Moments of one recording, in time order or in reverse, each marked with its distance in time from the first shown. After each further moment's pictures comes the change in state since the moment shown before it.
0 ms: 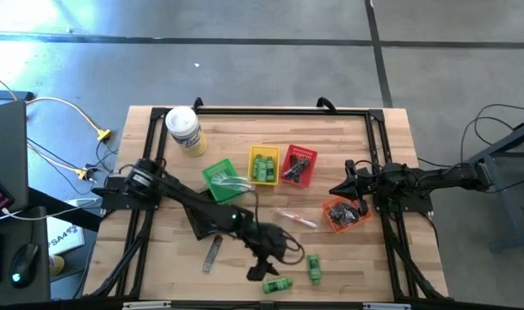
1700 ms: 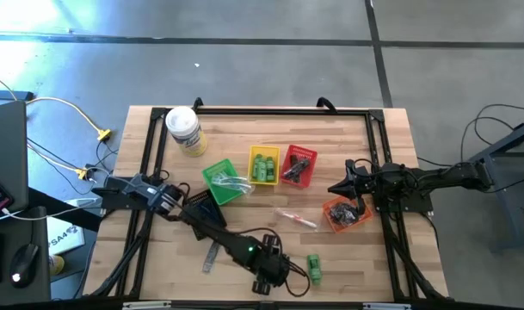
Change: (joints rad) left arm -0.109 0.350 0.392 -0.597 -0.418 0.007; right arm 0.000 0.026 0.000 -0.006 0.046 0.049
